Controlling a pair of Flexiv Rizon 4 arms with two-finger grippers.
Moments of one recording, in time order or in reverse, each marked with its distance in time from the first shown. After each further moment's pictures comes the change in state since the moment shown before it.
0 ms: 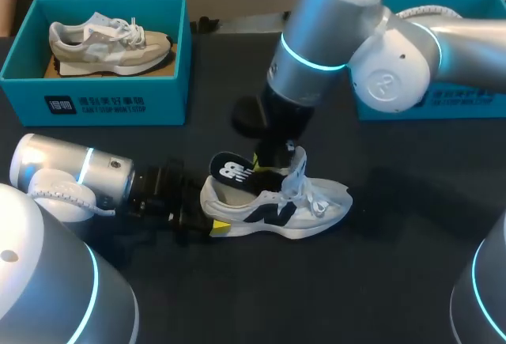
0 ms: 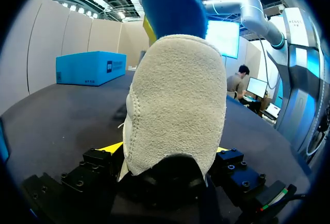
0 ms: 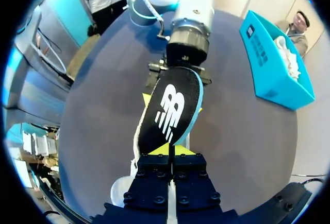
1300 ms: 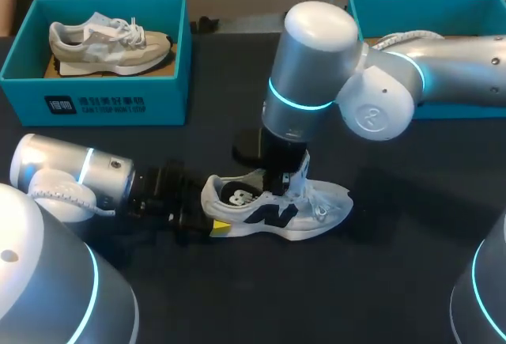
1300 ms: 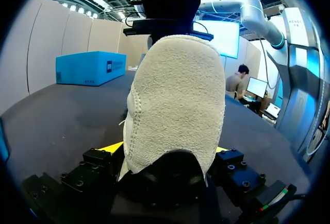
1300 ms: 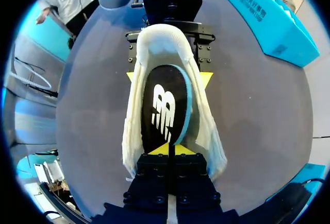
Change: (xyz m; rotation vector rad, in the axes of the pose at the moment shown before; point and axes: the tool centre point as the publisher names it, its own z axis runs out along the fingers) left arm 0.000 0.000 0.000 0.000 0.000 0.000; right arm 0.023 -0.038 0.056 0.123 0.000 0.254
